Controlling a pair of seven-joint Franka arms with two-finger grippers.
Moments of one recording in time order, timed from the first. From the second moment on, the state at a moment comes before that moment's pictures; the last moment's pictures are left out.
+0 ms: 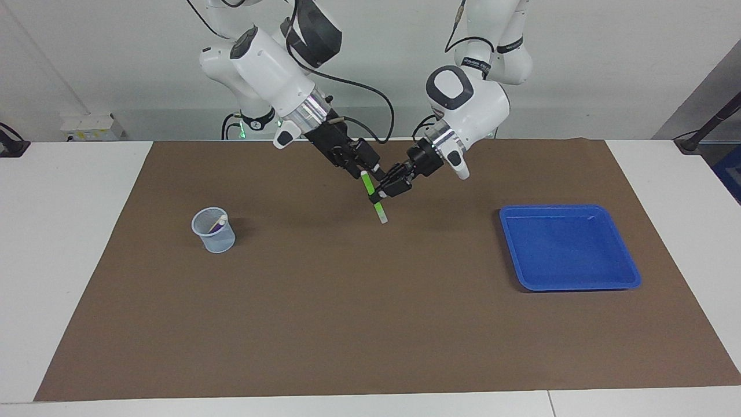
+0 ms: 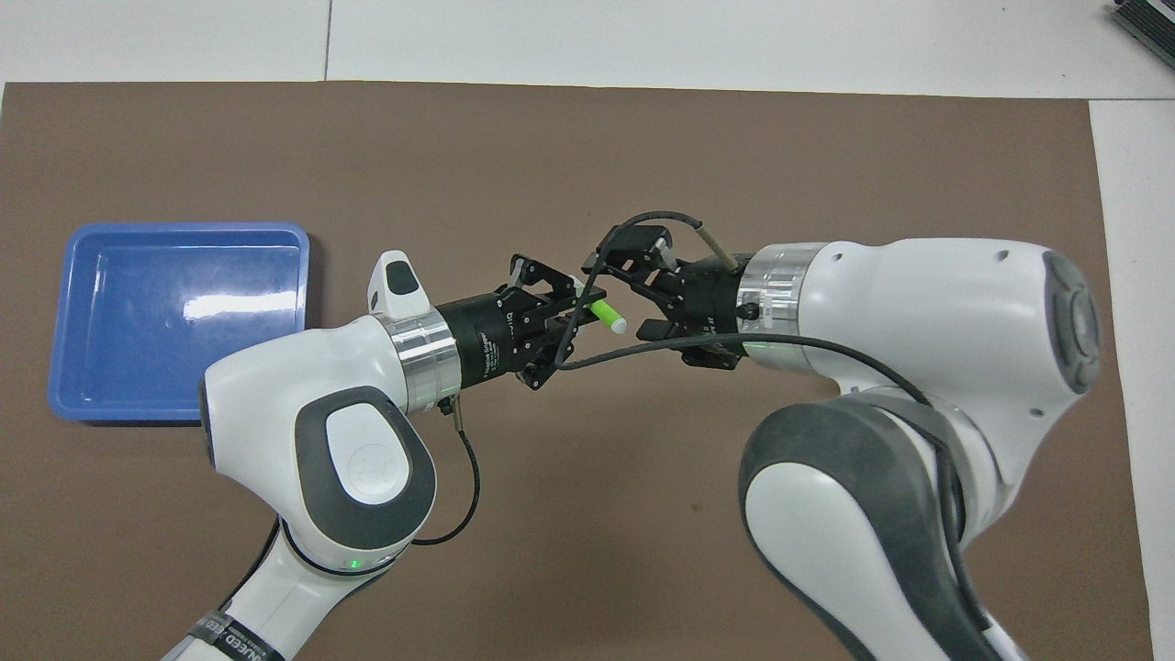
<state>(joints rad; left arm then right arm) -0.62 0.04 0.00 -2.07 -1.41 2.62 -0.69 0.18 0.01 0.25 -1.88 0.63 2.28 0.79</state>
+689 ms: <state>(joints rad) -0.48 0.04 0.02 -1.99 -0.87 2.22 -0.66 0.00 -0.03 0.24 -1.90 0.16 1.94 0.27</state>
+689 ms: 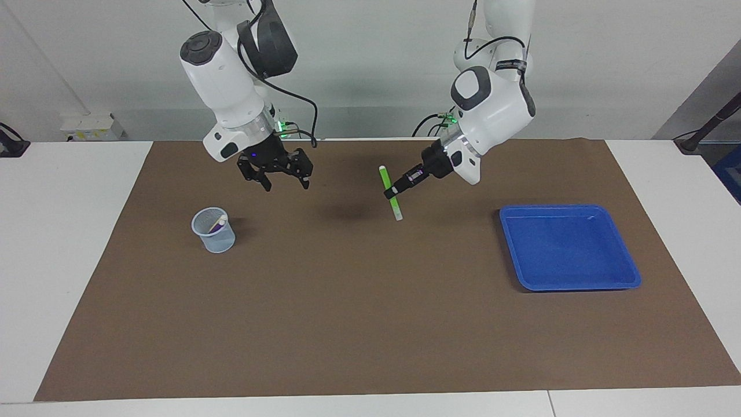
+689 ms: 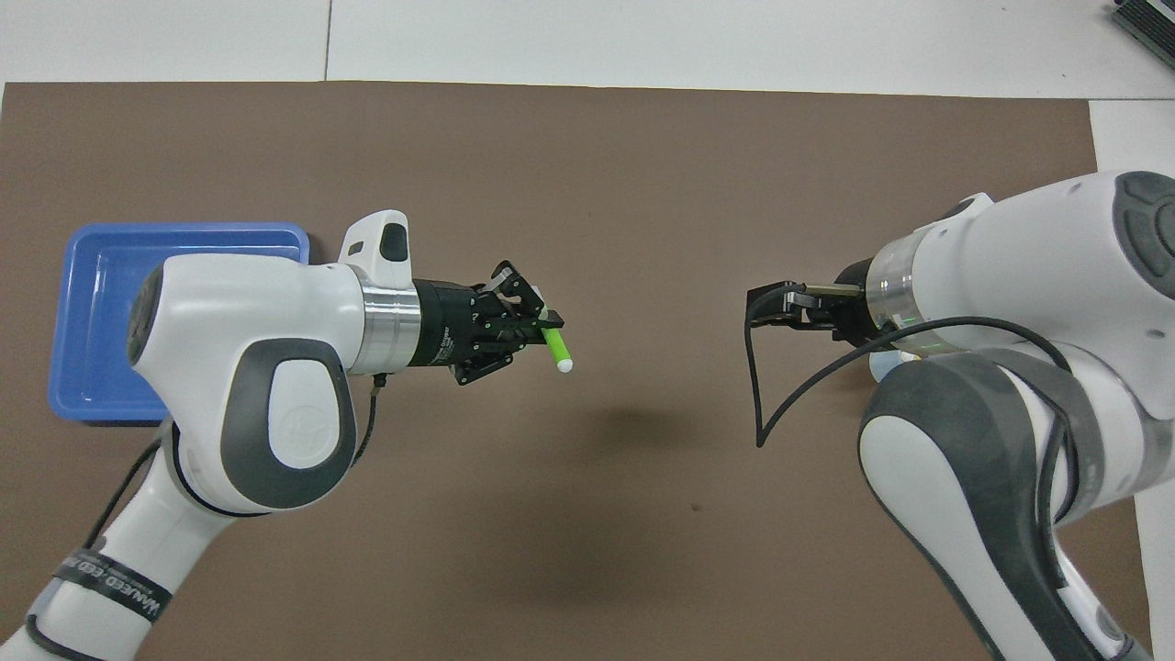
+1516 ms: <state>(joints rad) -0.16 0.04 0.03 -1.89 -0.38 1.83 -0.14 -0.16 -0.04 0.24 -2.13 -0.01 1.99 0.01</state>
